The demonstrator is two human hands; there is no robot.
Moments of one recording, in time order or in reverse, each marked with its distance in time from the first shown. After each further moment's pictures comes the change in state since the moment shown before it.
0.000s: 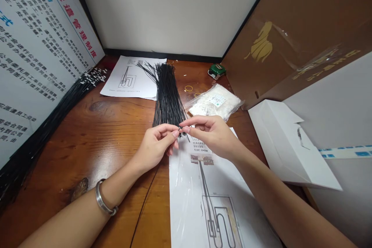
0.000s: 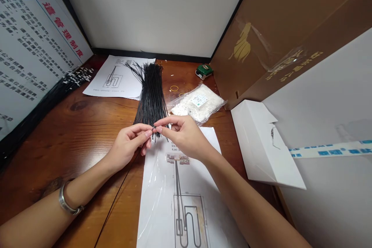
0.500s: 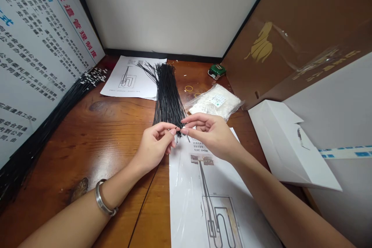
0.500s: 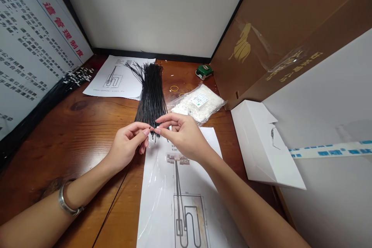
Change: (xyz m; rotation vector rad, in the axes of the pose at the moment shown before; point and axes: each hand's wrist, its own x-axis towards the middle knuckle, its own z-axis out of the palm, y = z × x) left_hand 0.000 -0.002 0.000 0.058 0.101 0.060; right_hand 0.001 -0.003 0.006 0.059 0.073 0.039
